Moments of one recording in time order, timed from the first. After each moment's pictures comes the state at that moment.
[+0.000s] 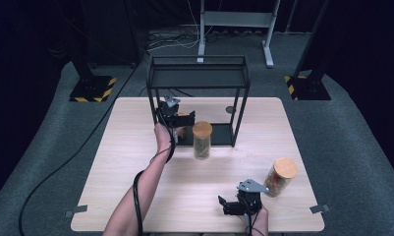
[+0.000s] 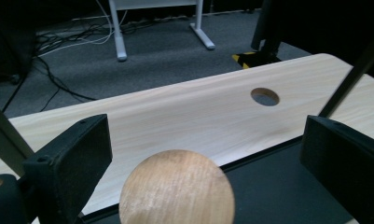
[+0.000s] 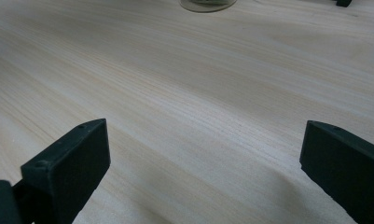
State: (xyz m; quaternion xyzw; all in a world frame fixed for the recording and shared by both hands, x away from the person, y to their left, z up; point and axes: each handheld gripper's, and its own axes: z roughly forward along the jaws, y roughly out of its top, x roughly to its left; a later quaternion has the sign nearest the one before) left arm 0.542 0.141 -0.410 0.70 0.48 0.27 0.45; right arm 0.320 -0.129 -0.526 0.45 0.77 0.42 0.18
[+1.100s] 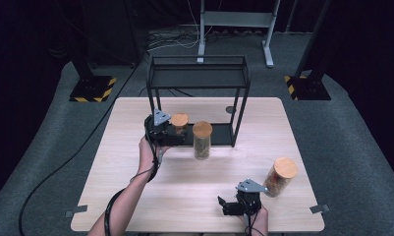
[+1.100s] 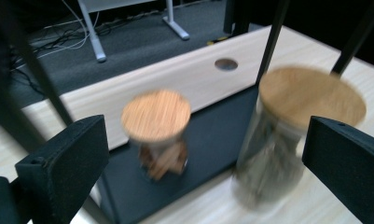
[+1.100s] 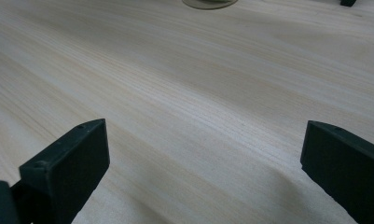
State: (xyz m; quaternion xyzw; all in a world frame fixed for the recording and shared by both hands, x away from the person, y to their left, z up) left arm 0.449 0.181 -0.399 0.75 0.42 0.26 0.44; right arm 0.320 -0.126 -0.526 0.45 0.78 0.41 0.18
